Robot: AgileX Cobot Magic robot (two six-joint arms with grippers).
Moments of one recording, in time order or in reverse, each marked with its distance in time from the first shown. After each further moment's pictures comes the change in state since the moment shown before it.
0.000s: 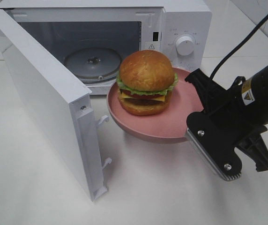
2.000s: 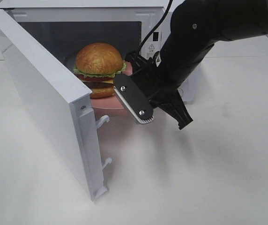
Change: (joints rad) left arm 0.000 0.000 0.000 0.000 0.000 0.000; right arm 0.034 0.464 -0.521 0.127 0.111 -0.068
